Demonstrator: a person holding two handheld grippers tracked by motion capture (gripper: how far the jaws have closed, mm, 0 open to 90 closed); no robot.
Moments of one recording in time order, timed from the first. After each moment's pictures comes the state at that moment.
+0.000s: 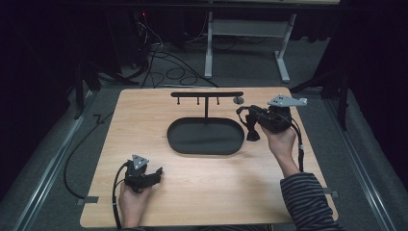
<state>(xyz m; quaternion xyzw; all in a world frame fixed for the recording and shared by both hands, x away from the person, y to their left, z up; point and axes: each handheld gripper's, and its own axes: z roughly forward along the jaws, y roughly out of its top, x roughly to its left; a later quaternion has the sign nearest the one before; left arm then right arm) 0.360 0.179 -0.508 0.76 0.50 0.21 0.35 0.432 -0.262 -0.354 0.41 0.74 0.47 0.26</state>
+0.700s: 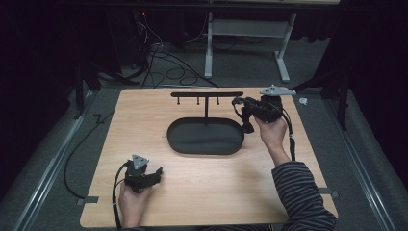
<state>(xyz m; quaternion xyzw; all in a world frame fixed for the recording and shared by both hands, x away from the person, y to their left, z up) 0.360 0.180 -0.508 0.76 0.50 0.21 0.35 0.469 -0.248 -0.355 0.44 0.73 0.46 0.26</state>
